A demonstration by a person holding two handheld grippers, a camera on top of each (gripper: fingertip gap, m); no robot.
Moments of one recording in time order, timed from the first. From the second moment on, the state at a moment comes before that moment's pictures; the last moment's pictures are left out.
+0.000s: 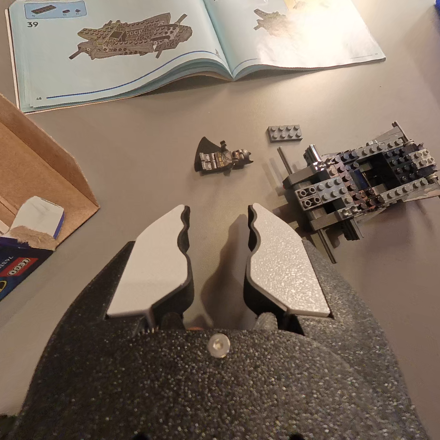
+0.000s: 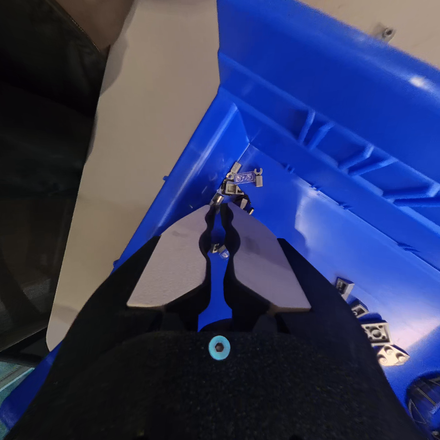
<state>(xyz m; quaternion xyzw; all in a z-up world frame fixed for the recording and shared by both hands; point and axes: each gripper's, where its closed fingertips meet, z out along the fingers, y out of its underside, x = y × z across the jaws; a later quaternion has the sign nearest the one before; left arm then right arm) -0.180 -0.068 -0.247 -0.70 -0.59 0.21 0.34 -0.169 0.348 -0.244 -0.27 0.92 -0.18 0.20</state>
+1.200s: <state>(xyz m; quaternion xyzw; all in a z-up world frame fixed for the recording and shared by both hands) -0.179 -0.069 -0.234 -0.68 -0.58 0.22 0.38 -0.163 0.351 -0.252 -0.28 0.93 -0.17 0.19</state>
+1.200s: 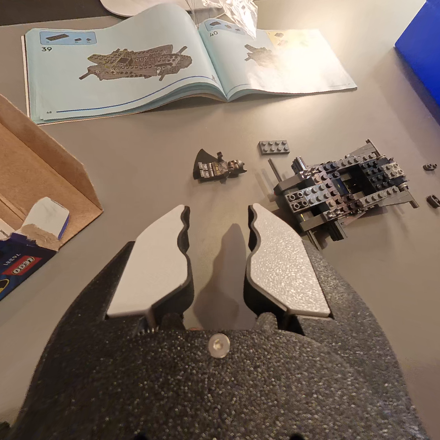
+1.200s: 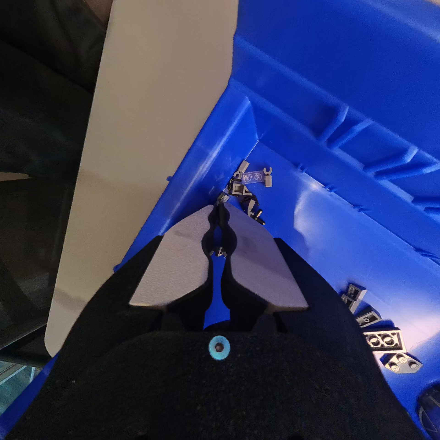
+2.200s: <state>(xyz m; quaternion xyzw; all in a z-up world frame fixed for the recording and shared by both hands) -0.178 -0.068 -0.231 -0.68 -0.58 0.20 0.41 -0.174 0.350 -0.254 -0.26 0.95 -0.16 0.09</state>
